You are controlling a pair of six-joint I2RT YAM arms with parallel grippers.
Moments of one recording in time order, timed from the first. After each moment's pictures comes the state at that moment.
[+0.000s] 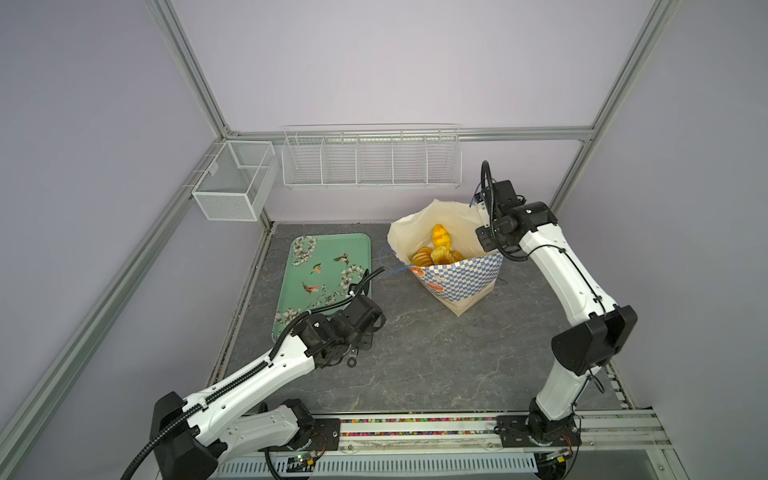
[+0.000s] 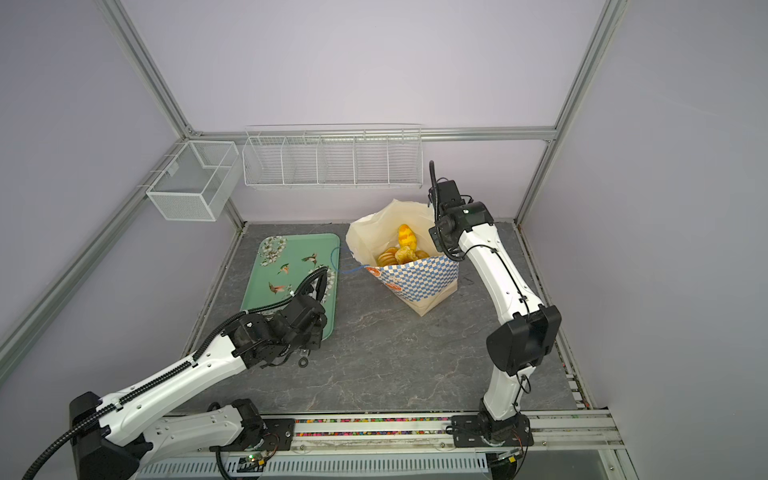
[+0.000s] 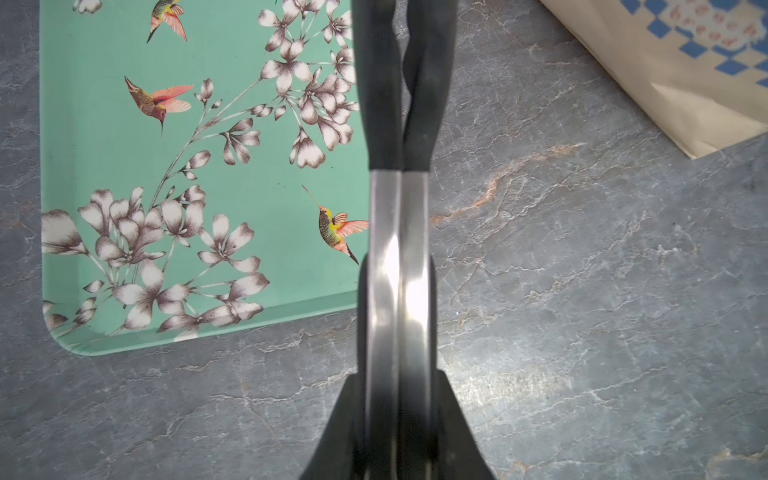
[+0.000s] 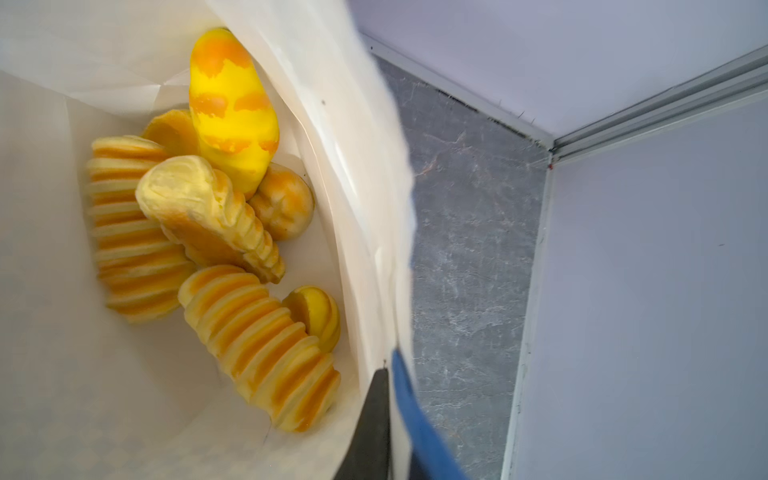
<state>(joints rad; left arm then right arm) -0.90 1.08 0.94 -0.92 -0.35 -0.65 0.37 1.75 1.94 -1.13 0.38 -0.14</state>
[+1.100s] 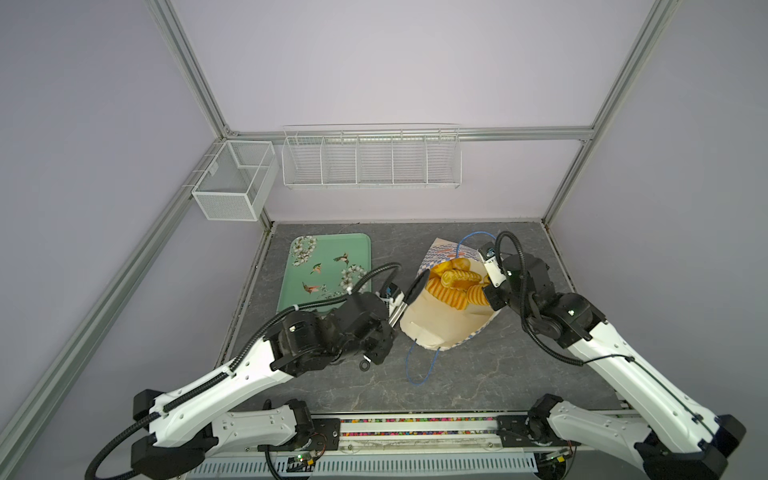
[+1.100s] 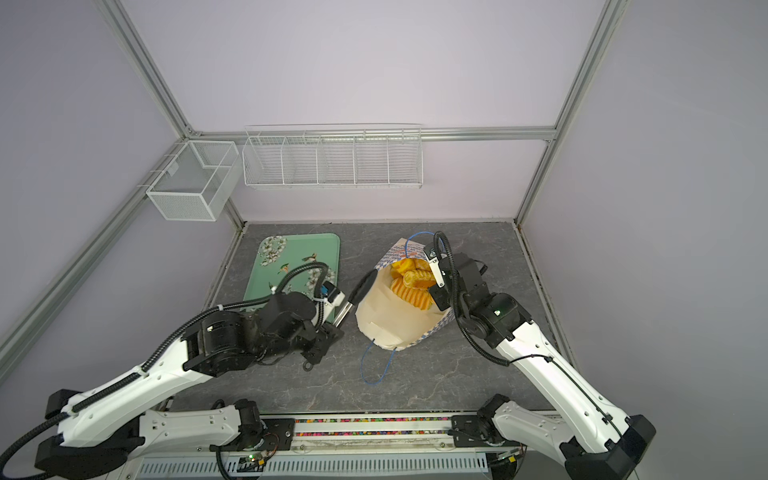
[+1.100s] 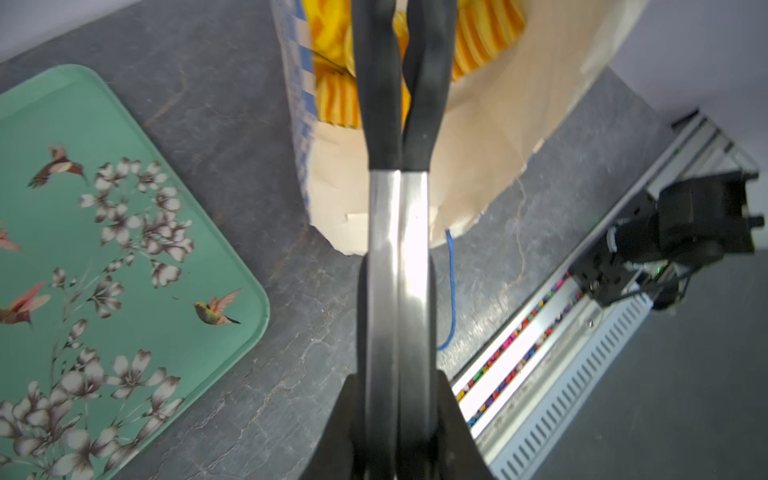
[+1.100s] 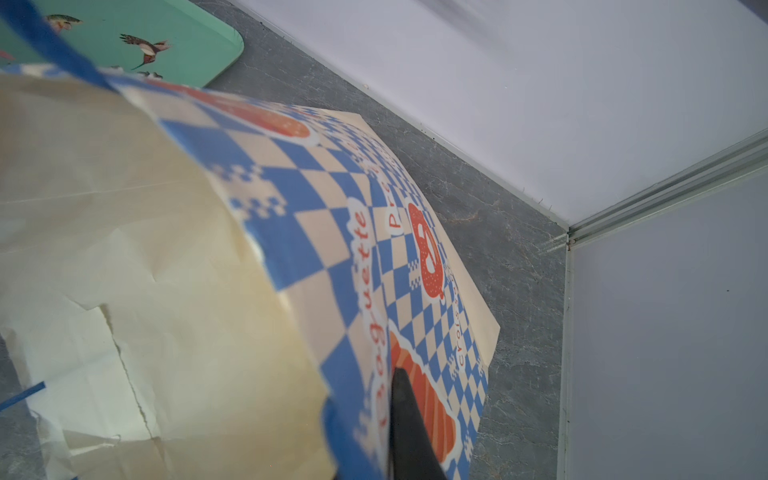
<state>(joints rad) -1.21 1.10 1.29 -1.08 -0.18 -0.36 0.63 1.05 1.14 -0.73 0.37 -0.14</state>
